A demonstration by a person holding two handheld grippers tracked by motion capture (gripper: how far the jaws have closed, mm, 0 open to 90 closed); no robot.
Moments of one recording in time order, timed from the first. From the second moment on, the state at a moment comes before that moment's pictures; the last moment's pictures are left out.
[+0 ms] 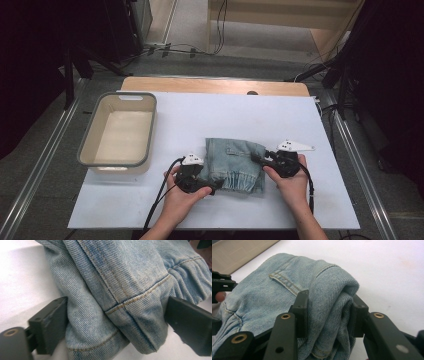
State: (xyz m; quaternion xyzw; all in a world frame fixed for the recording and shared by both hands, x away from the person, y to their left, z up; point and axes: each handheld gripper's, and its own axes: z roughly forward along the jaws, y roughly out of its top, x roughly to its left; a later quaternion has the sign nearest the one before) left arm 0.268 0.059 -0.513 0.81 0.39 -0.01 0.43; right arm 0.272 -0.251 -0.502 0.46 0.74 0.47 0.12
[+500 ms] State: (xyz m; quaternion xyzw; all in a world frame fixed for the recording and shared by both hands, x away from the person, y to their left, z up) left arm 0.260 0.056 -0.514 0.81 0.39 -0.01 0.44; right arm 0.264 -0.248 -0.501 0.46 0.73 0.48 0.13
